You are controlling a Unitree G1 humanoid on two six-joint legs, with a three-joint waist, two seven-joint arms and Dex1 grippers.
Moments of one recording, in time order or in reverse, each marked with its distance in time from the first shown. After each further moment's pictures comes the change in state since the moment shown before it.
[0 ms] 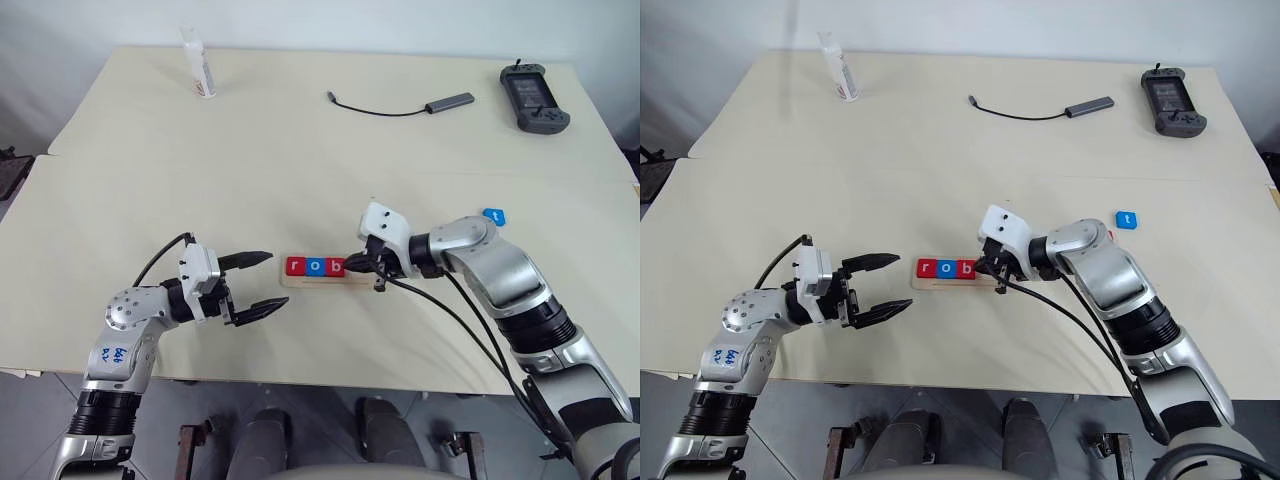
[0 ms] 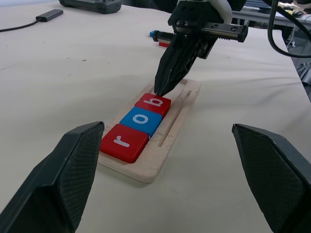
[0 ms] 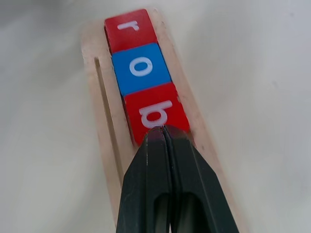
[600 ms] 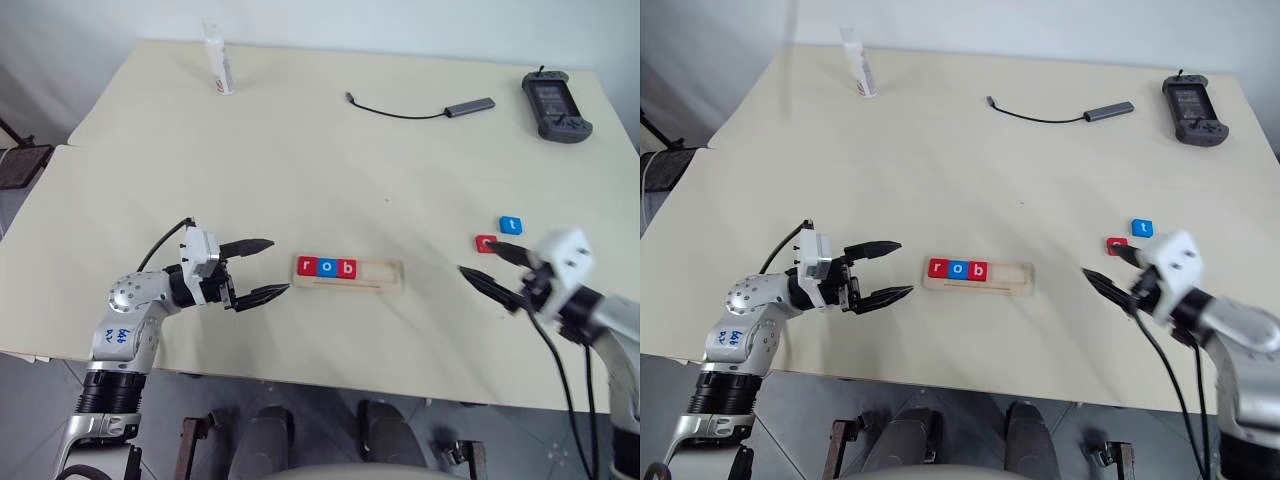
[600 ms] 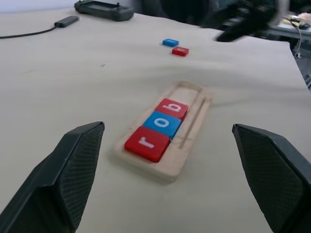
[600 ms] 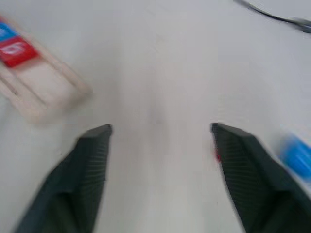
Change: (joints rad) left arm -0.109 -0.011 0.001 0.094 -0.017 0.041 -0.040; right arm 0.836 -0.027 -0.909 -0.342 0.188 -0.344 -0.156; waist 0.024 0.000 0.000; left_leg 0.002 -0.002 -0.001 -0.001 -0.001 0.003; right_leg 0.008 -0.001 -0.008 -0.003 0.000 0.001
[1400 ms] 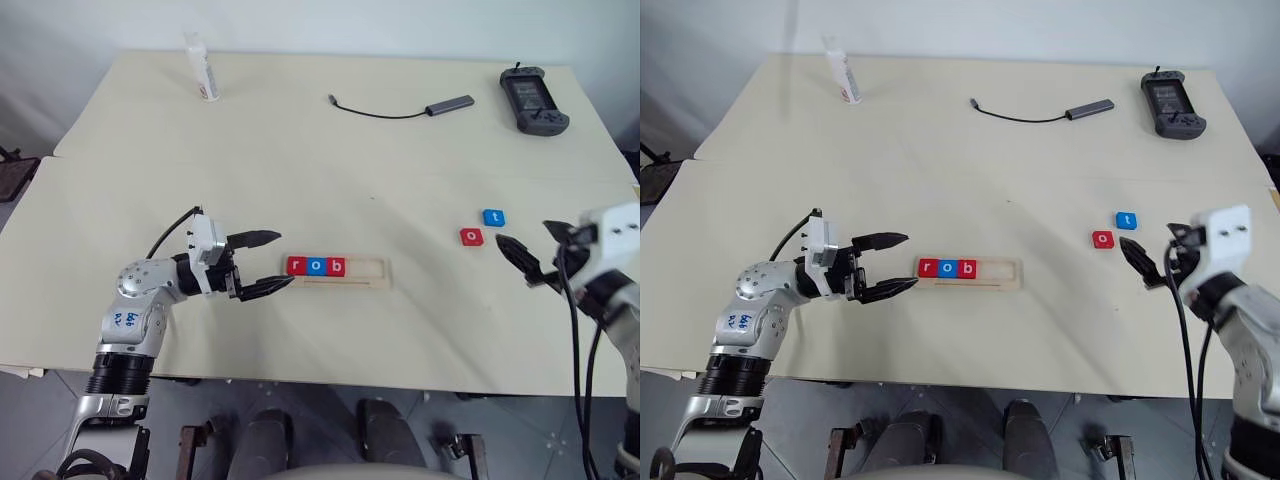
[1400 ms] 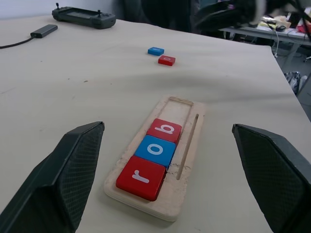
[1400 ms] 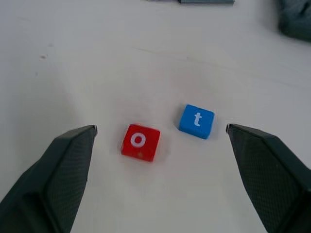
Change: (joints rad) left arm -0.077 -0.020 -0.026 0.063 0.014 -0.015 -0.023; right arm -0.390 -0.092 0.117 0.184 0.115 0.430 -0.377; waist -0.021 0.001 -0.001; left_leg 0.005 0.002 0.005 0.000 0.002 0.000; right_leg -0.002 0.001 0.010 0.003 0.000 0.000
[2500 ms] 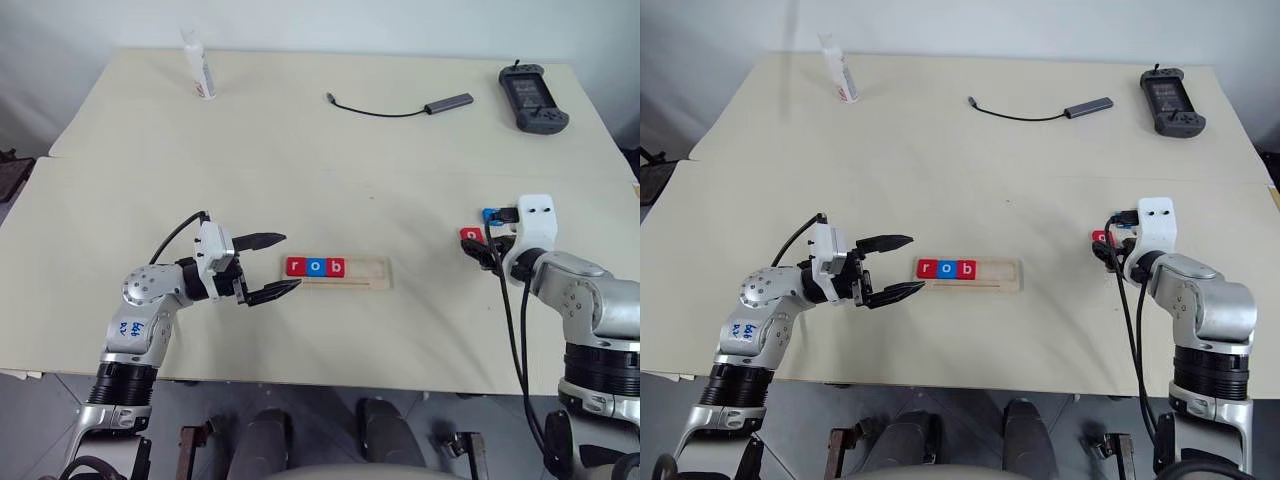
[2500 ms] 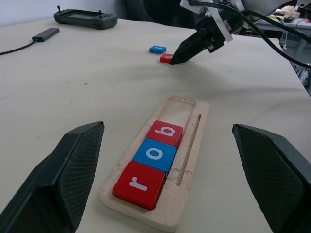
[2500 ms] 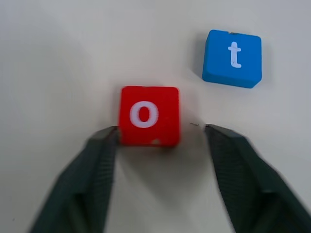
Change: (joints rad) left arm 0.041 -0.009 -0.015 -0.075 0.025 -0.016 0.055; right arm -0.162 0.145 0.140 0.111 -0.121 0.224 -0.241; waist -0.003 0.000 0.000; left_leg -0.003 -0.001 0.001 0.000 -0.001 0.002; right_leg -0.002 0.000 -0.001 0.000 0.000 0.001
